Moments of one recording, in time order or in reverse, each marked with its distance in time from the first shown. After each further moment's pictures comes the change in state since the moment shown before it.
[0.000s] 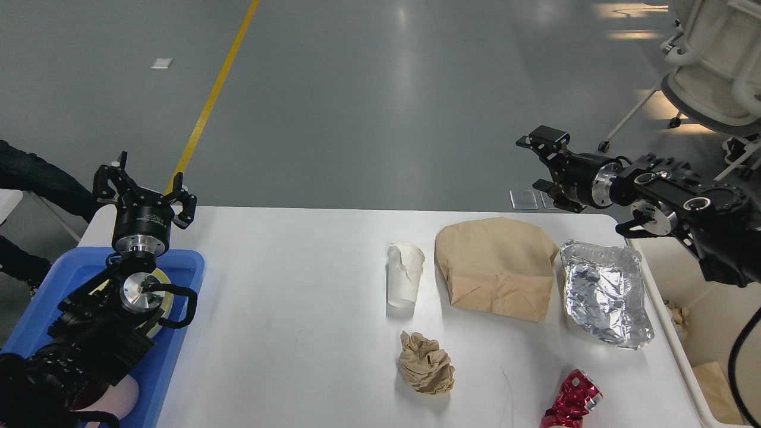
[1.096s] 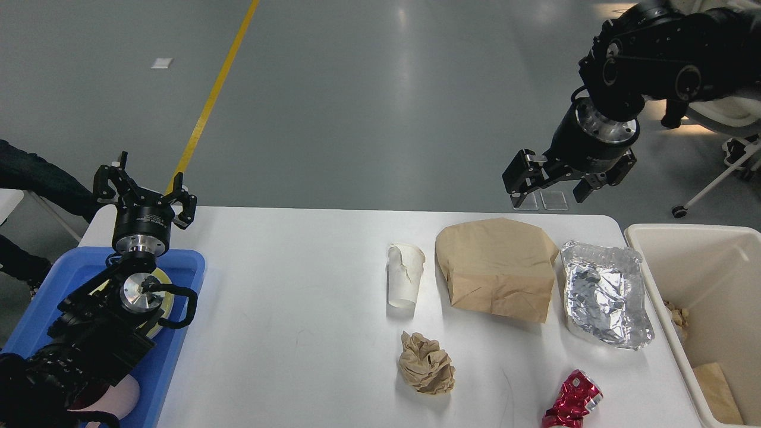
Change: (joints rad) left arm 0.000 0.000 0.000 0.000 0.000 0.000 0.000; right arm 0.886 0.212 -1.015 0.487 0.000 0.556 -0.070
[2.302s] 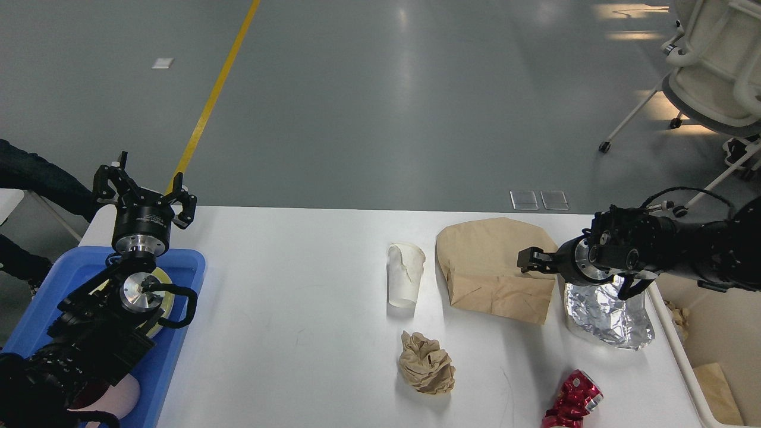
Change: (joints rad) left arm 0.000 0.000 0.000 0.000 0.000 0.000 0.000; right arm -0.713 -0.038 0.116 -0.225 0.107 -0.651 -0.001
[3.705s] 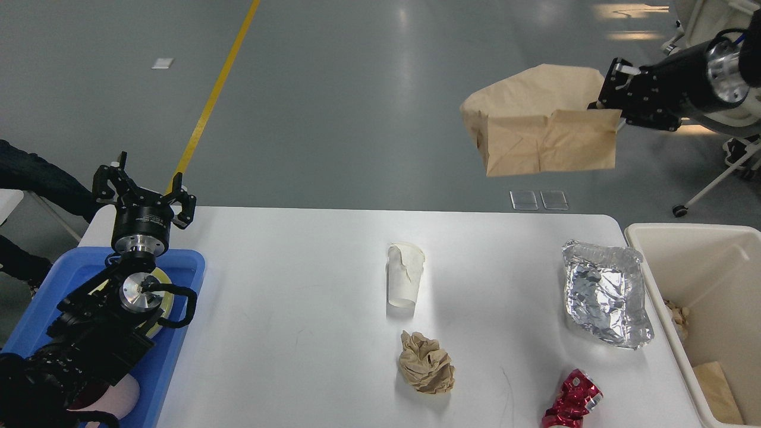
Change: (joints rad) left arm 0.000 0.001 0.000 0.000 0.000 0.000 0.000; right arm 0.651 -0.424 0.147 0.150 0.040 0.431 -0.002
